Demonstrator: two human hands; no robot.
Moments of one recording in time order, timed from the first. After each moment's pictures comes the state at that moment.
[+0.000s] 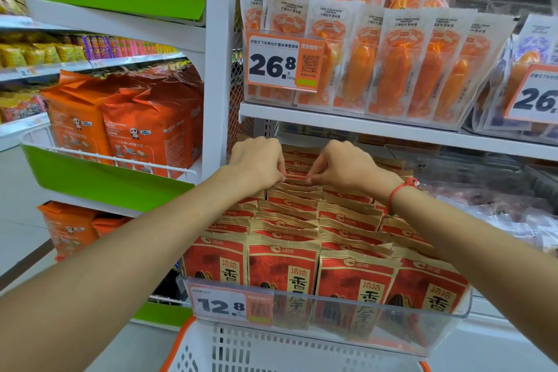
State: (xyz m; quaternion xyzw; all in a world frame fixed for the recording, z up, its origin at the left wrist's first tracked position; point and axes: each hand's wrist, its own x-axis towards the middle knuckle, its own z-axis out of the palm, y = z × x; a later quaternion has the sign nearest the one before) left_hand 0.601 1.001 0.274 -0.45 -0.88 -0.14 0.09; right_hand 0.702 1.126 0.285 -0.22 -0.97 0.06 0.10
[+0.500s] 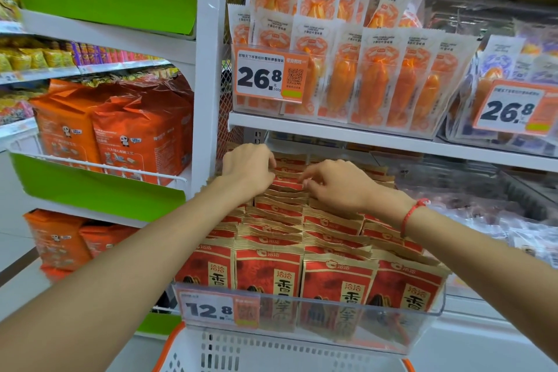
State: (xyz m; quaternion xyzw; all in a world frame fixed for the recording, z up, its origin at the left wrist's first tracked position) left_hand 0.605 1.008 0.270 -0.40 -0.89 -0.18 0.12; right_hand 0.733 1.118 0.286 -0.18 -0.98 0.04 0.08
